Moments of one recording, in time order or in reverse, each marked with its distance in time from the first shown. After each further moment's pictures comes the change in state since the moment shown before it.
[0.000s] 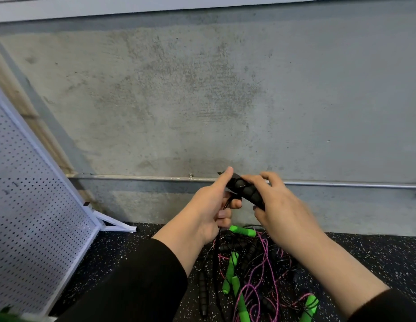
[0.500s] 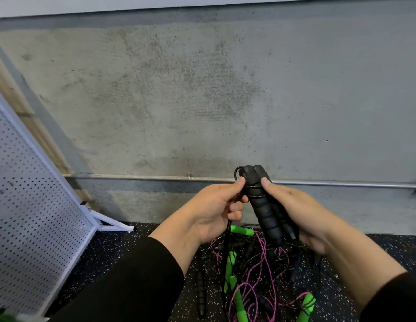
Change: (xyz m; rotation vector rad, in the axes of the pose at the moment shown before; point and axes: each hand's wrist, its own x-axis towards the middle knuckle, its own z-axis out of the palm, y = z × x) left_hand -0.001 -0.003 0.005 -0.103 -0.237 0.083; right_hand -0.001 0.009 -0.021 1.200 -0.295 0.517
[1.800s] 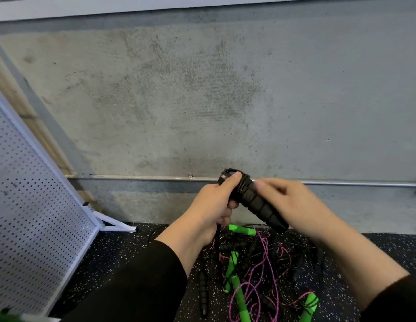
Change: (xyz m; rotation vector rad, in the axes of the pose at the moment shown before) left_hand 0.004 -0.004 -0.007 0.266 0.242 0.082; right_hand 0.012 -0.001 -0.003 -0.496 0.121 -0.281
